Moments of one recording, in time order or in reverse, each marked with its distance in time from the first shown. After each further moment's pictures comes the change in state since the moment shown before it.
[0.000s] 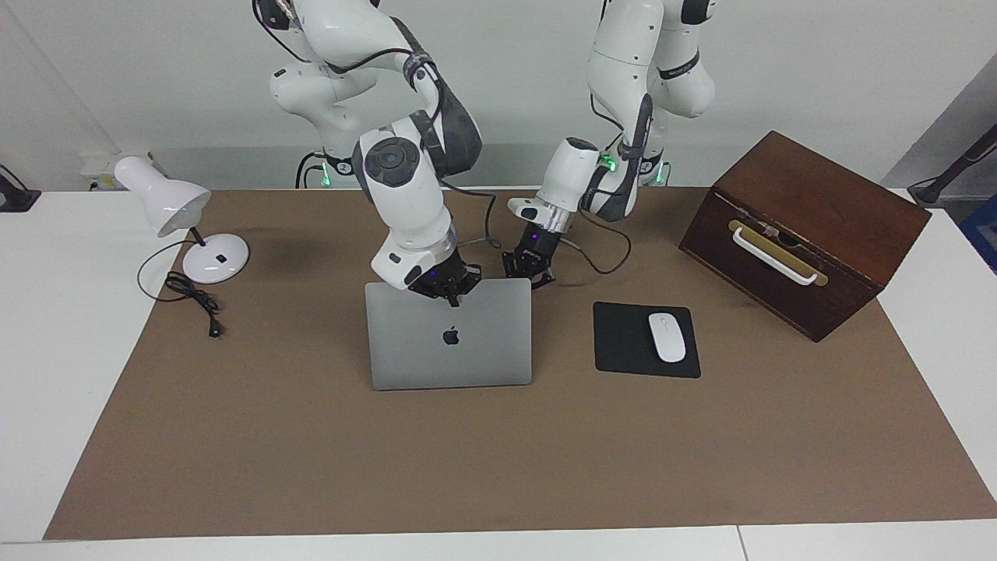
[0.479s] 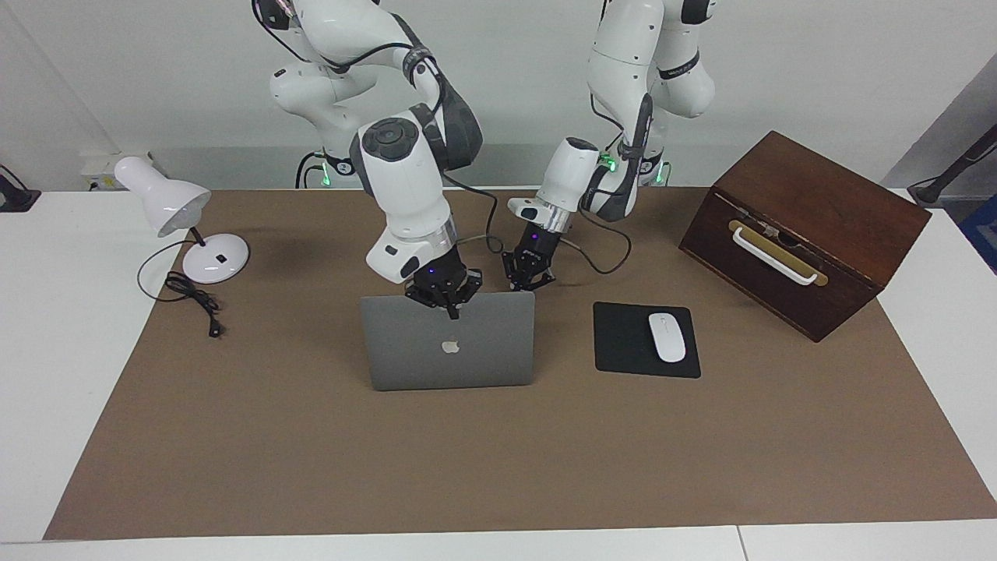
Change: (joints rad) left arm 0.000 -0.001 0.000 0.000 0.000 -0.003 -0.001; right arm 0.000 0.000 -0.002 0.052 -0.049 0.084 0.000
